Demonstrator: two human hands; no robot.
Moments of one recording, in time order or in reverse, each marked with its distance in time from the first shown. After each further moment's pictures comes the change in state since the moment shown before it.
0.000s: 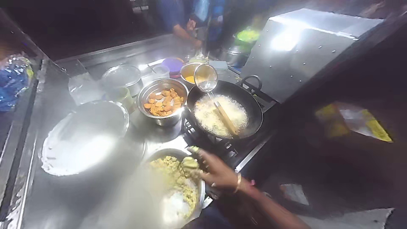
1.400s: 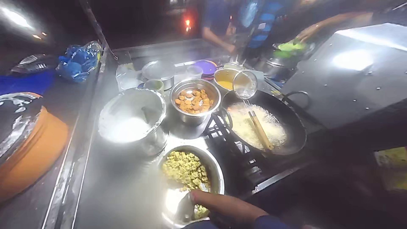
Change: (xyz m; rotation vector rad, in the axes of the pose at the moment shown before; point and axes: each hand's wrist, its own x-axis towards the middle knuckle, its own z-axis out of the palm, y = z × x) left_hand -0.011 0.010 -0.048 -0.197 0.160 0.118; right_hand 0.047 0.092 0.224 -0.484 -1.342 0.238
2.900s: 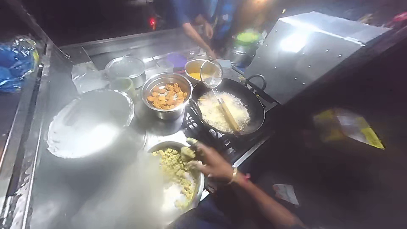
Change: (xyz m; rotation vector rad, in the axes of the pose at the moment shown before) left_hand 0.002 0.013 0.082 0.119 -0.079 -0.153; right_hand -0.231 0.006 -0.014 0.459 1.367 -0.287
